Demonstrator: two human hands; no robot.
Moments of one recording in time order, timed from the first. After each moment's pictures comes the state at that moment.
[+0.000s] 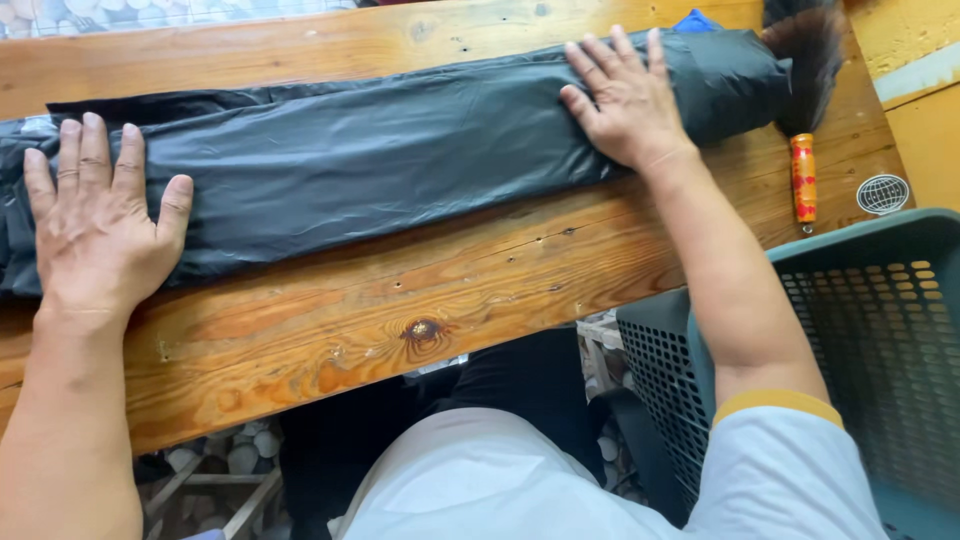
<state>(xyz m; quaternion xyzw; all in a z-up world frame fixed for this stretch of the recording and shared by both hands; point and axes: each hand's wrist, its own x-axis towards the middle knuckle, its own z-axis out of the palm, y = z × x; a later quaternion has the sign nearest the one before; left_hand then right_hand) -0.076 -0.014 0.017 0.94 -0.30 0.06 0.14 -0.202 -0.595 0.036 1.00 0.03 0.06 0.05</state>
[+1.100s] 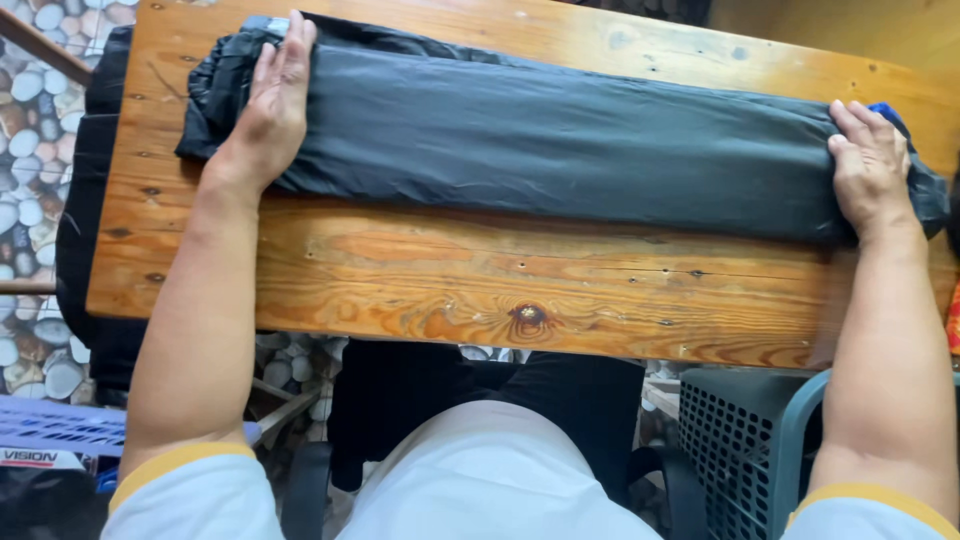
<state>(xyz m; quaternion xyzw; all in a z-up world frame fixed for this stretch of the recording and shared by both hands) -0.052 0.007 0.027 0.87 -0.19 -0.09 0.44 -0.213 -0.717 0.007 0.98 -0.07 0.08 -0.15</state>
